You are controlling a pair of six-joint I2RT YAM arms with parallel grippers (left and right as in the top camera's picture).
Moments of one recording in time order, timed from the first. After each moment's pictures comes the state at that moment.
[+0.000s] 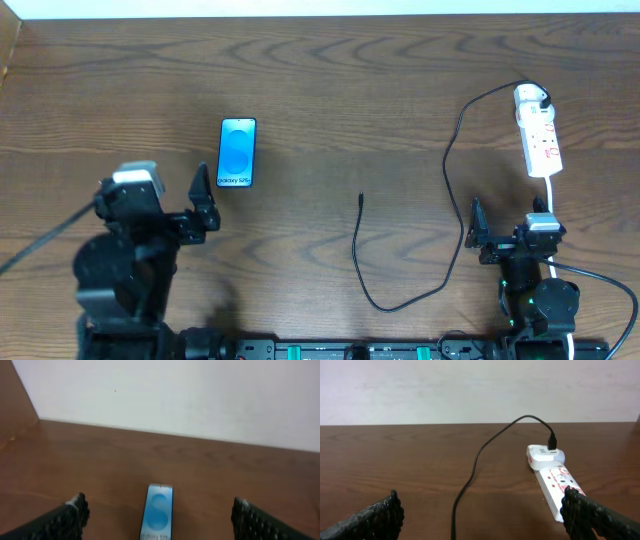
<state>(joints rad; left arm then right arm) 0.03 0.56 0.90 -0.63 0.02 -0.09 0.03 0.01 0.01 -0.07 -0.01 0.04</state>
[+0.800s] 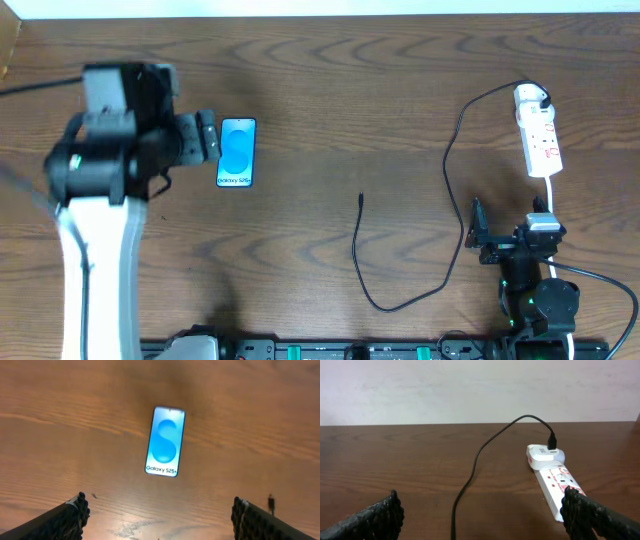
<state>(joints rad) 0.03 1.36 1.54 -1.19 0.03 -0.09 0.03 0.01 0.01 -0.07 -0.01 0.04</state>
